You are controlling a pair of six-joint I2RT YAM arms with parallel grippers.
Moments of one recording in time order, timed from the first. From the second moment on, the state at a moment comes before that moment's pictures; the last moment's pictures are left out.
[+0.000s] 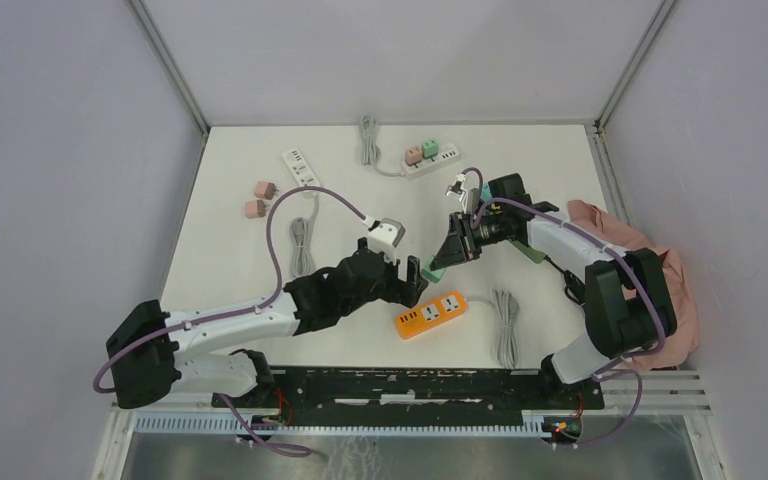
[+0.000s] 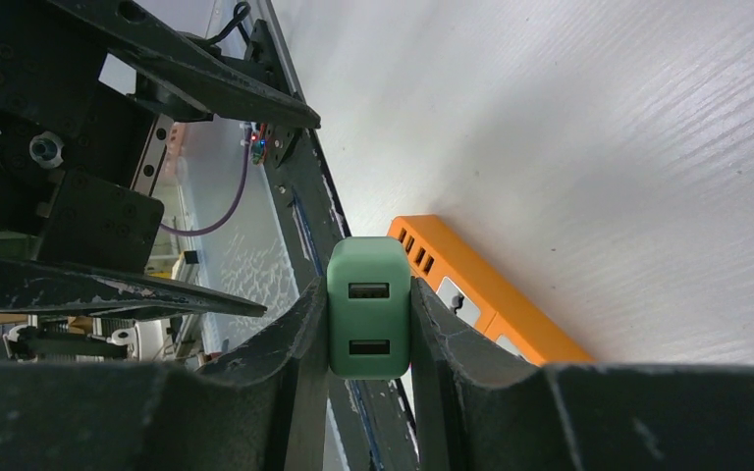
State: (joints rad) left arm -1.08 1.20 0.72 0.01 -0.30 -0.51; right arm 0.30 1.57 0.97 -0.43 -1.09 0.07
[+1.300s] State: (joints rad) left arm -1.08 1.50 0.94 -0.01 -0.22 -0.36; right arm 0.30 1.60 0.97 -0.43 -1.07 0.18
